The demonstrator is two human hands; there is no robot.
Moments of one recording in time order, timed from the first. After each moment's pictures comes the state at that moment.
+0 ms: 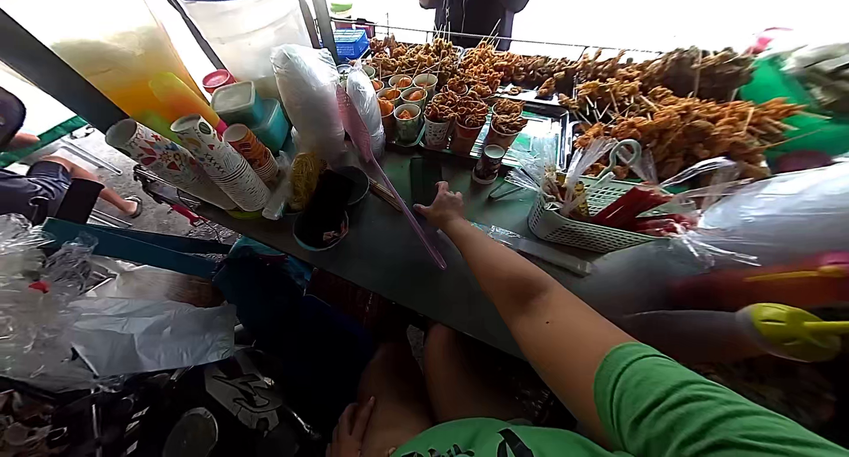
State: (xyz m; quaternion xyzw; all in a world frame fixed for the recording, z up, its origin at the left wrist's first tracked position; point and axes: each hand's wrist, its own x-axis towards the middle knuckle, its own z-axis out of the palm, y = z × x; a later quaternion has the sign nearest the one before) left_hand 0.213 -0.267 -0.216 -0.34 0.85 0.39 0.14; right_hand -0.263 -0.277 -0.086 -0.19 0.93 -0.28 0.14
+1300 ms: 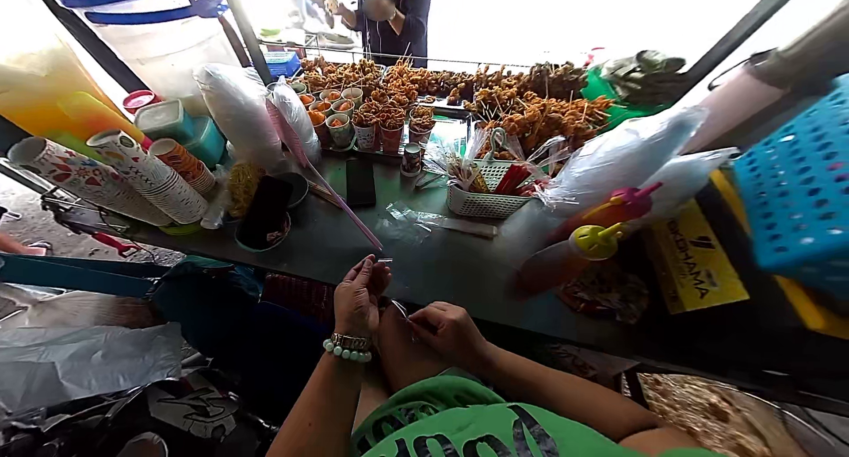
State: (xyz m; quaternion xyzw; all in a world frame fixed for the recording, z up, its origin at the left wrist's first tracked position) left_hand -0.010 -0.220 -0.048 -0.34 0.36 0.85 -0.19; right_hand -0.037 -0.049 -0.112 -0.46 0.77 -0.44 -0.09
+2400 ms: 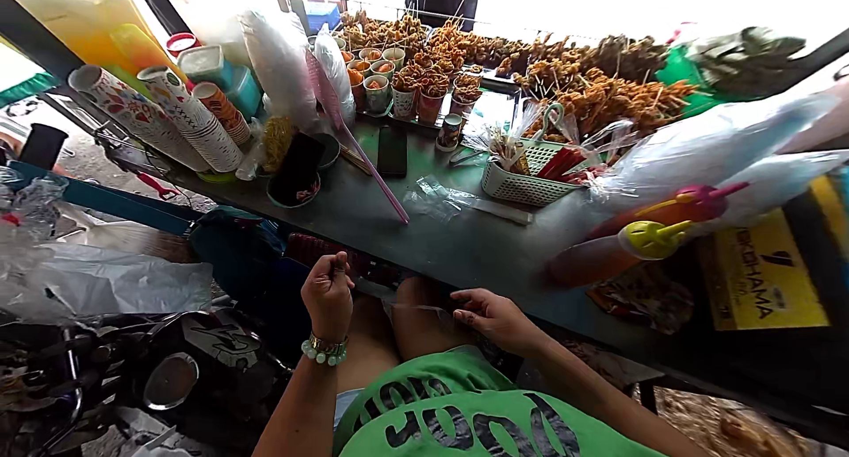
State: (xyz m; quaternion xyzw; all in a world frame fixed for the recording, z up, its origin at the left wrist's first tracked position) left_hand 0.070 -0.260 -0.074 -0.24 0.72 0.50 -0.42; right_hand -0.053 -0.001 -0.093 -0.28 0.82 -0.40 0.30
